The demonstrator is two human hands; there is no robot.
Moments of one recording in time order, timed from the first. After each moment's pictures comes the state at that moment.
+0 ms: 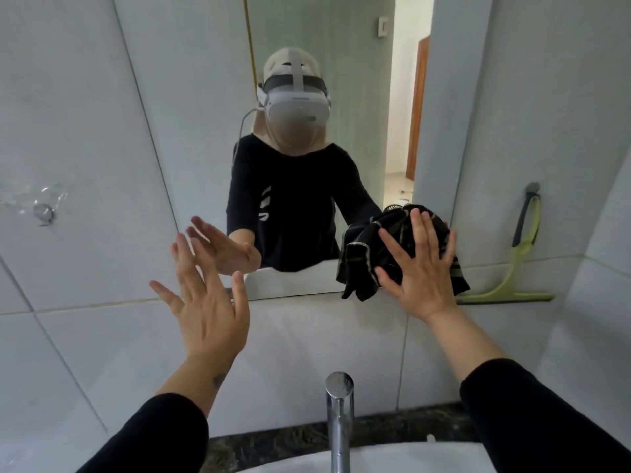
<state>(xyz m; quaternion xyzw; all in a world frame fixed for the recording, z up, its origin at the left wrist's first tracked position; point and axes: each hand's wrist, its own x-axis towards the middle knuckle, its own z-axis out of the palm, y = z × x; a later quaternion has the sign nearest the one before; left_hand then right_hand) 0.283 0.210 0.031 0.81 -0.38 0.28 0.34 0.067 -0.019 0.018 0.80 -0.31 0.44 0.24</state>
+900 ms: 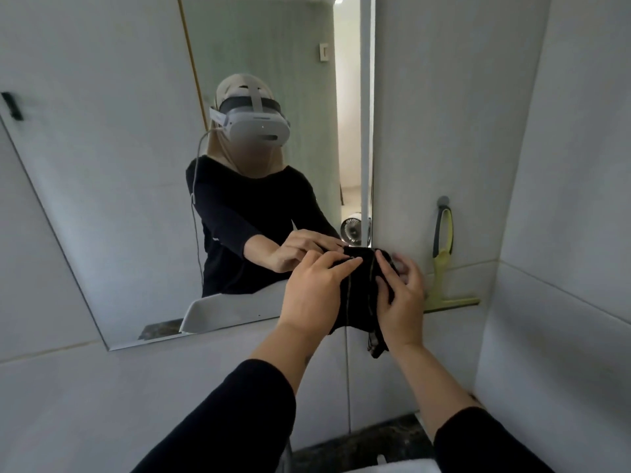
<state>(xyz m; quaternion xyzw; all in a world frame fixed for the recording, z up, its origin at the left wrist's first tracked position) 0.129 0.068 0.069 0.59 -0.69 0.26 0.33 0.012 -0.030 -0.005 0.69 -0.34 0.64 -0.06</state>
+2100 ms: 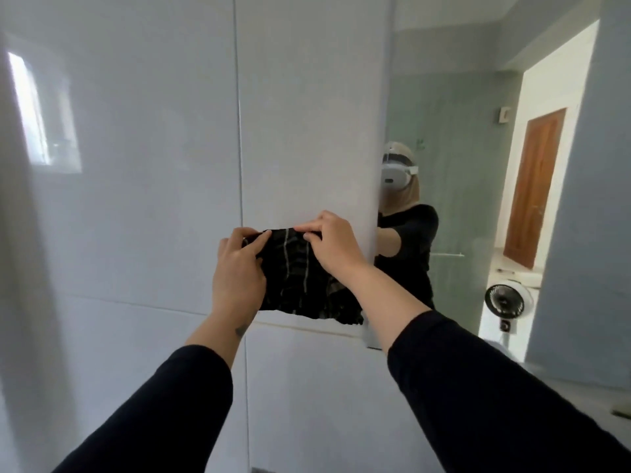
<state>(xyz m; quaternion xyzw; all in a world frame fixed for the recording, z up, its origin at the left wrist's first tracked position) 0.425 0.385 0.150 0.74 -0.36 0.35 0.44 0.351 0.247 0.203 0.88 -0.06 0.41 -0.21</state>
